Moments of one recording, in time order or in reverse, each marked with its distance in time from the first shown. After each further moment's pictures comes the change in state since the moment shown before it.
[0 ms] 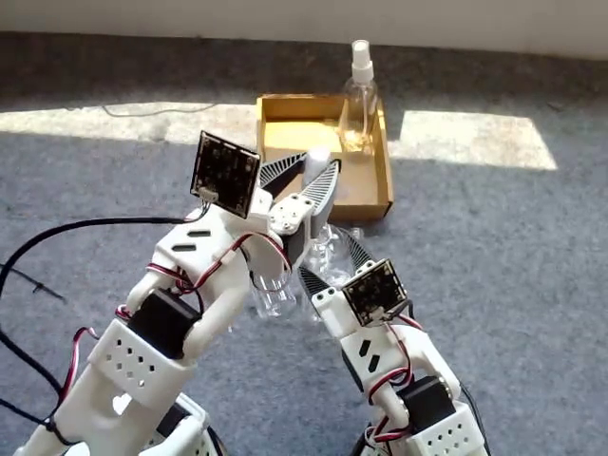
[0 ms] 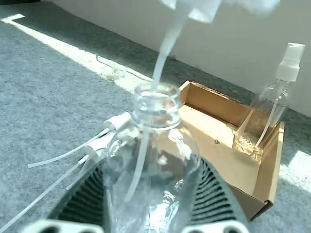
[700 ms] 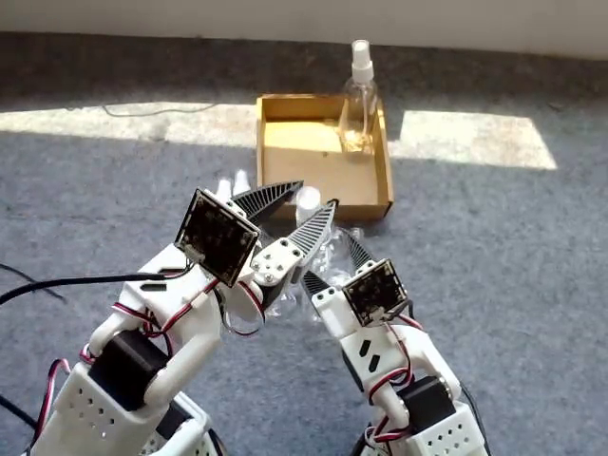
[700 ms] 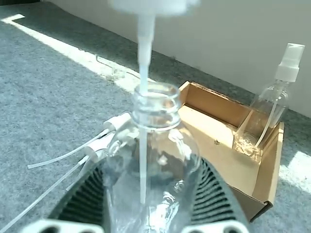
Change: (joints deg) left arm 3.1 -12.9 0.4 12.5 -12.5; right arm 0.0 0.0 0.0 0.0 0.0
